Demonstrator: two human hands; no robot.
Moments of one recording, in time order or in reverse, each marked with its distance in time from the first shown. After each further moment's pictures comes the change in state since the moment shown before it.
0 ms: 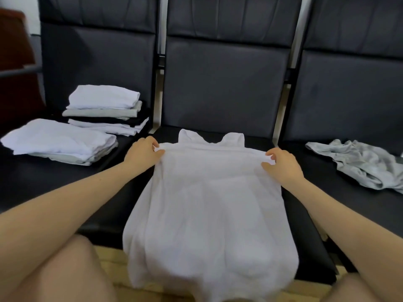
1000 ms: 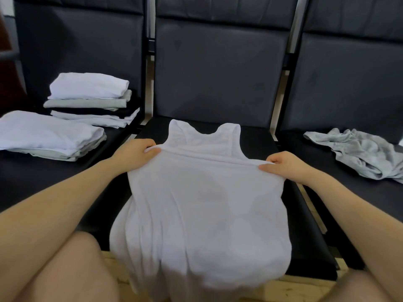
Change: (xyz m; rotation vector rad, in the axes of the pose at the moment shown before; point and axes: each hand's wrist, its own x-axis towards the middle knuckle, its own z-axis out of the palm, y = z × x) left_hand 0.006 -0.023 0.009 0.068 -0.150 0.284; right_hand -0.004 0.019 -0.021 0.138 -0.412 -0.071
